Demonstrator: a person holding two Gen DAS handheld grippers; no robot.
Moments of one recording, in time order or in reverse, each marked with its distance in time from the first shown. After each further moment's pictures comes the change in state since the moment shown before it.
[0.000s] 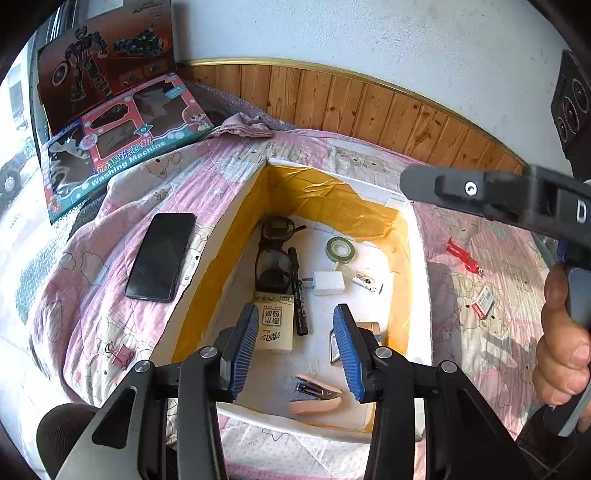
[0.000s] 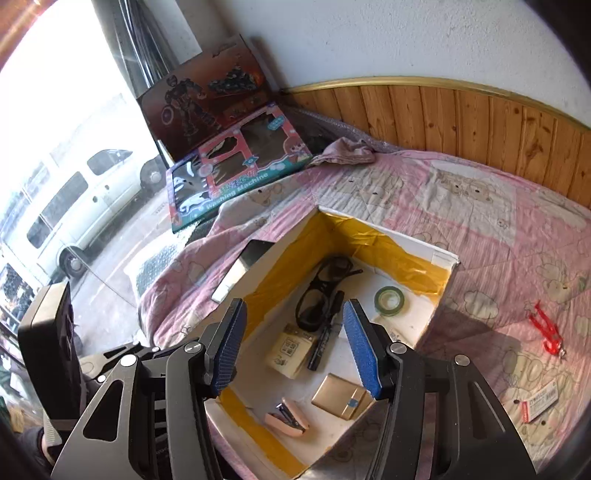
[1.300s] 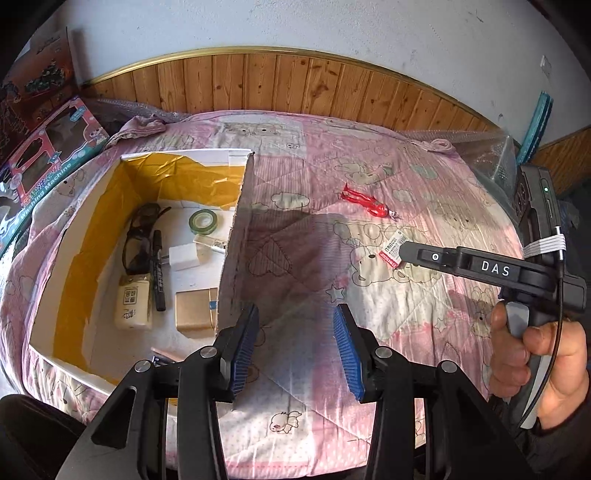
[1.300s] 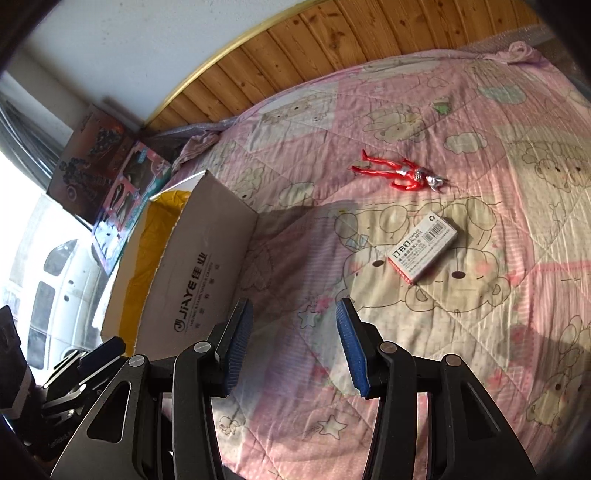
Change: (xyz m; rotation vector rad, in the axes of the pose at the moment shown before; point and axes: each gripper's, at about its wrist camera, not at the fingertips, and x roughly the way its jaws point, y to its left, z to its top) left arm 0.011 -0.159 -0.037 0.196 0.094 -0.156; right arm -0.076 -0.224 -0.134 0.500 0.039 -0.132
